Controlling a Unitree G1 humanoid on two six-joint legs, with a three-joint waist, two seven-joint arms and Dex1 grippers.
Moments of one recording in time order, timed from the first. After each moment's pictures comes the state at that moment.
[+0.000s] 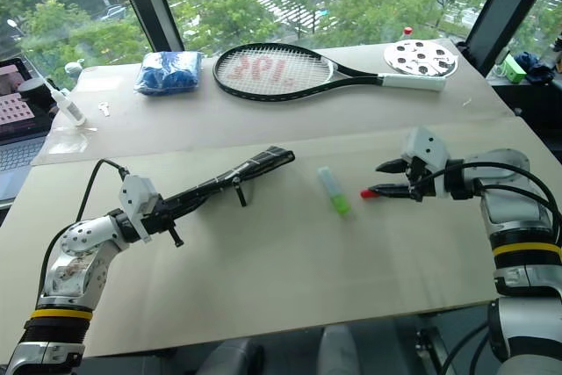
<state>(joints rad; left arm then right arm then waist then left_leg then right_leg) -0.21 0.56 0.10 0.08 -0.36 0.00 -0.96 -0.68 -0.86 0.07 0.50 0.13 0.06 1.34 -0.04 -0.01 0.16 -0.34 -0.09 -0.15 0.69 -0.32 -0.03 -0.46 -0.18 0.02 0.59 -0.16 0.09</state>
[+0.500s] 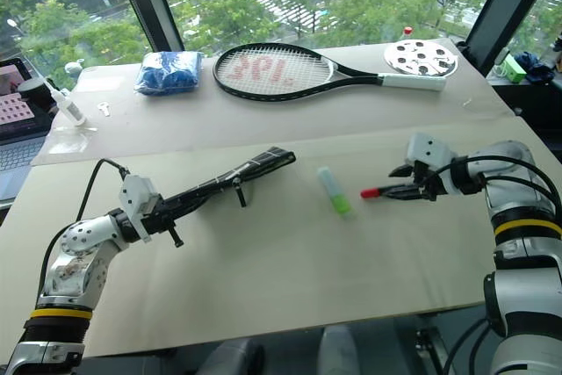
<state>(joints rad) -0.21 0.57 0.10 0.08 -0.36 0.00 -0.97 -0.86 -0.86 0.17 0.86 -0.05 -0.17 1.38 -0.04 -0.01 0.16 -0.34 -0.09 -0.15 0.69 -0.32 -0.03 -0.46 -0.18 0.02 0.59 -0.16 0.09</state>
